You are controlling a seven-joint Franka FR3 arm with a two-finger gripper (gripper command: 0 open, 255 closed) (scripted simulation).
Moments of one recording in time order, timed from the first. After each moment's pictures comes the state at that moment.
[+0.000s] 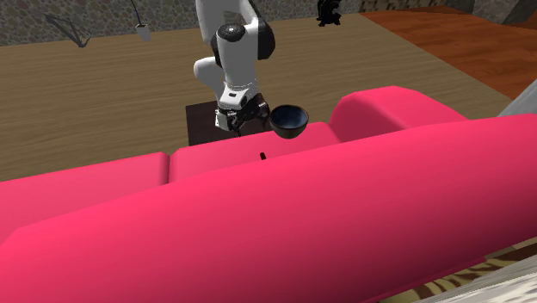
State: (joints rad) arm 0.04 -0.43 0.00 -2.48 0.10 2.05 -0.09
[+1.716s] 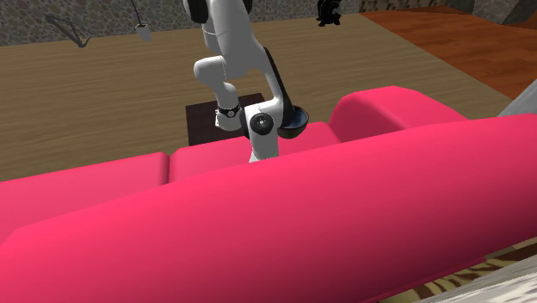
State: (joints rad) arm 0.07 0.20 0.04 -2.34 0.18 2.43 -0.03
